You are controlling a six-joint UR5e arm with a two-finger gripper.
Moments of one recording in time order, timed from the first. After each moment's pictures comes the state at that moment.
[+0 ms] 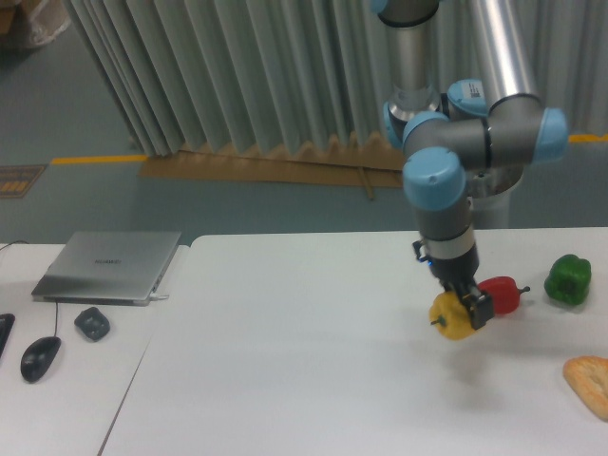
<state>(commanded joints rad) 2.33 -1.81 -1.57 -1.38 1.67 1.34</state>
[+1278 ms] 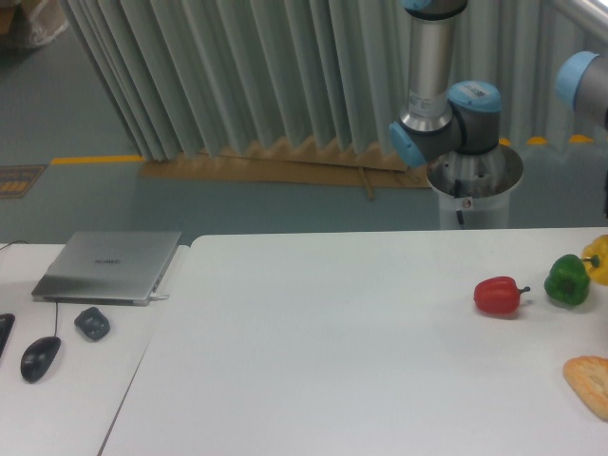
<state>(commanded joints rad) 2.76 -1.79 -1.56 -1.38 1.58 1.98</state>
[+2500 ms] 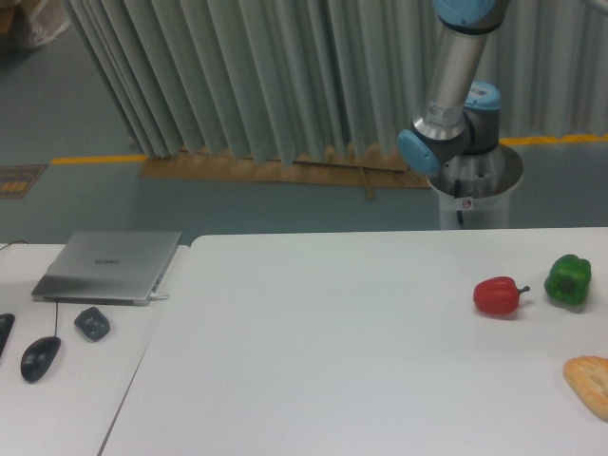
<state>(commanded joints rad) 2.95 -1.94 -1.49 -1.25 1.59 2.13</state>
